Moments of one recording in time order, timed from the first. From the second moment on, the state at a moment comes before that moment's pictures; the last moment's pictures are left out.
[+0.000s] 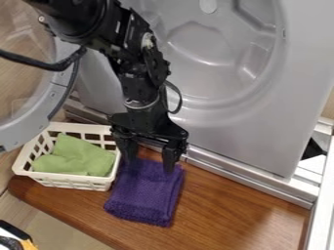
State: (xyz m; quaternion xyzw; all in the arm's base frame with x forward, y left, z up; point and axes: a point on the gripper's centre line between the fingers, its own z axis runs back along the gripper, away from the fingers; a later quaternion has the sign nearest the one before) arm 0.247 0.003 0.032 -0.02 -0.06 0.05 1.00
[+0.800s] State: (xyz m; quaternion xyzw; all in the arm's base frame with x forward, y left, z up) arm 0.258 0.046 0.020 0.05 -0.06 0.07 0.99
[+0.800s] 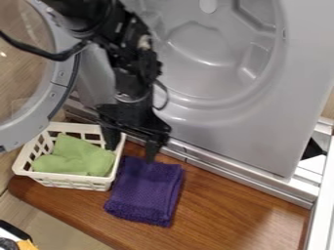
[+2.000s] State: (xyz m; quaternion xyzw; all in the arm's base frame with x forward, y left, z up) arm 0.270 0.084 -0.040 0.11 -0.05 0.14 0.98
